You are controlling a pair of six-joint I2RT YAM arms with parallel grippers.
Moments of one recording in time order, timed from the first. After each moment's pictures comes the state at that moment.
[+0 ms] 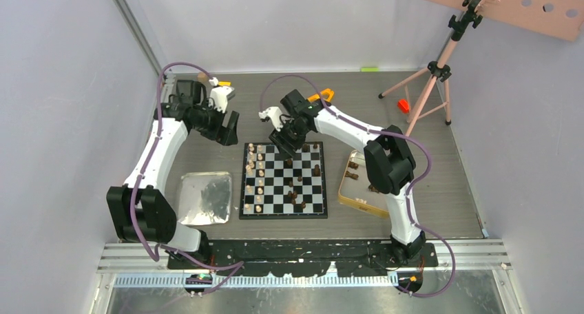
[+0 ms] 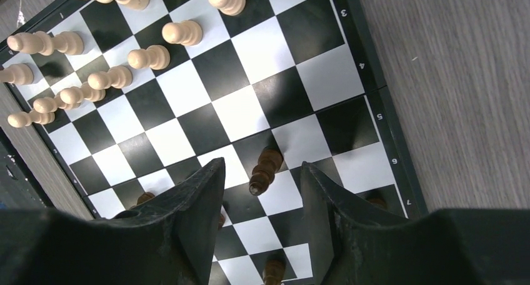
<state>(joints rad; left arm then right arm) -0.08 1.45 1.33 -0.87 0.41 0.34 0.70 2.11 1.75 -0.75 -0.38 -0.30</state>
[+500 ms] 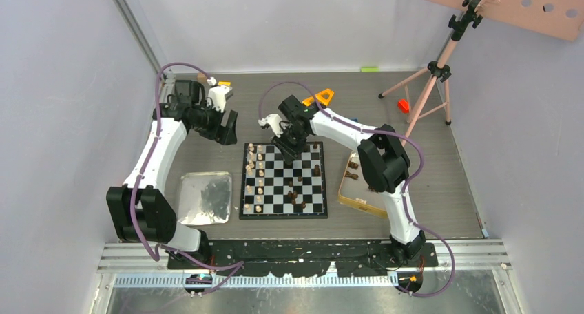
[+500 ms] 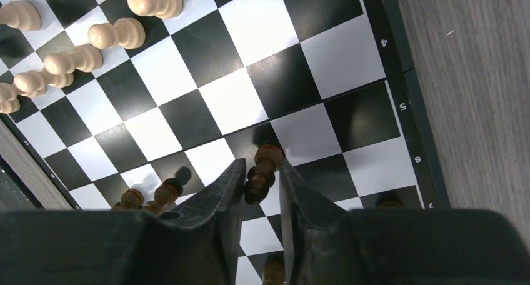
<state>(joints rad) -0.06 1.45 1.33 -0.87 0.41 0.32 0.72 2.15 1.76 -0.79 -0.35 -0.32</state>
